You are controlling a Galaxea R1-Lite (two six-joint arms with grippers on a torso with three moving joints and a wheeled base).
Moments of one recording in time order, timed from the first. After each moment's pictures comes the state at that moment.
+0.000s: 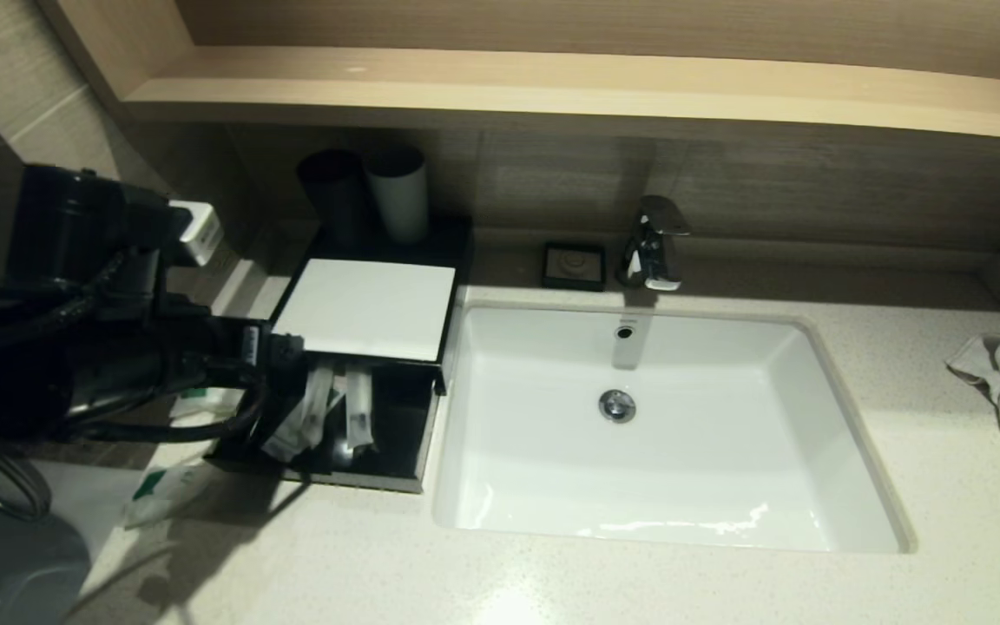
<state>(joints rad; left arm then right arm) -0.35 1.45 -1.00 0.03 0.38 -0.10 0.00 0.00 0.00 0.00 0.00 -0.01</state>
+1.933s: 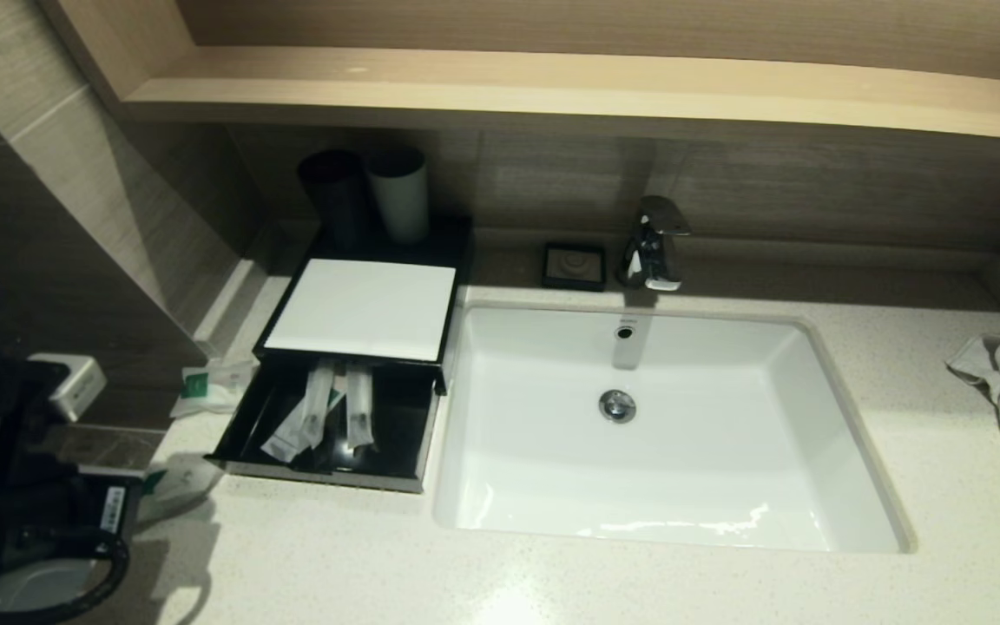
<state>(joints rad) -0.11 1.23 -0.61 0.09 0.22 0.00 0.00 0.00 0.00 0.00 0.00 -0.01</state>
